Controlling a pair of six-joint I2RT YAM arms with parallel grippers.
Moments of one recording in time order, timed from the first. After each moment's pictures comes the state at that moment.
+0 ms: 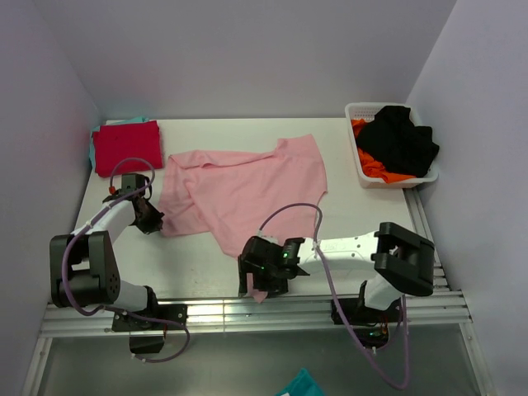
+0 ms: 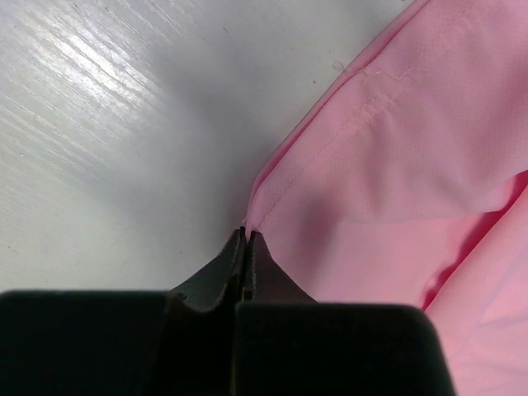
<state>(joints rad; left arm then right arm) 0.08 1.42 0.75 -0.51 -0.08 -0.73 1.24 1.53 0.80 -0.43 -0.08 1.21</state>
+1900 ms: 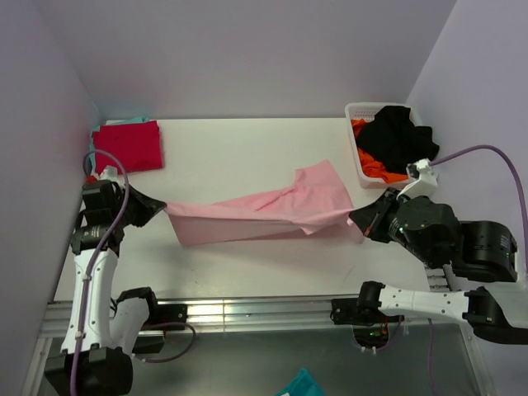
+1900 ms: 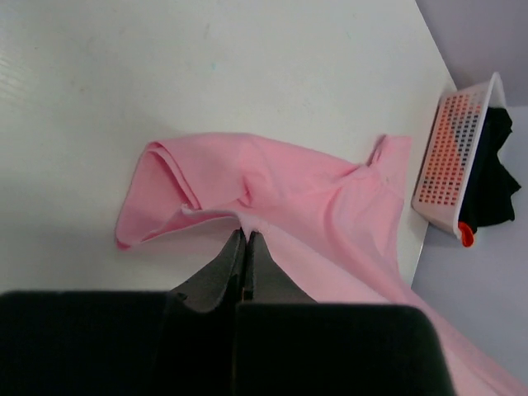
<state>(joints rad) 0.19 0.81 0.74 -0.56 0.39 -0.73 1.14 0.78 1.51 -1.38 0.63 1.07</state>
